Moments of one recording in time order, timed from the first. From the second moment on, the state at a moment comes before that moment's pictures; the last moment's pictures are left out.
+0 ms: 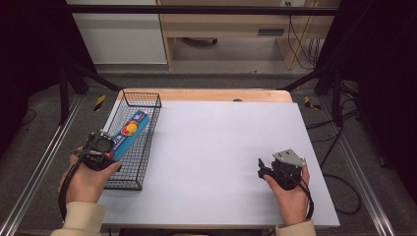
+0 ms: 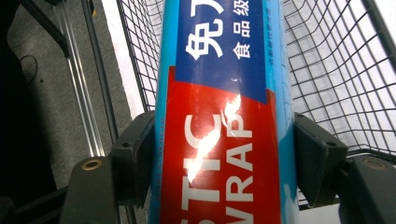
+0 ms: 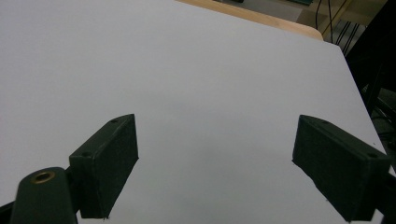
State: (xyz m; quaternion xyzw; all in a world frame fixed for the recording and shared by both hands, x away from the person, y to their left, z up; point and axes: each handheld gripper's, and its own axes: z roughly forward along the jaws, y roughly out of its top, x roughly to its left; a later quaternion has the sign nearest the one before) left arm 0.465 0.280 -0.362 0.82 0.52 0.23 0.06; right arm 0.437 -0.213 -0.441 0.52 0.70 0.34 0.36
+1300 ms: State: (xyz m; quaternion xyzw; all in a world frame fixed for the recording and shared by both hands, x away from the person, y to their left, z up) left arm 0.482 0.271 -0.369 0.83 0.51 0.21 0.03; right arm 0.438 -0.212 -0.443 0.52 0.70 0.34 0.35
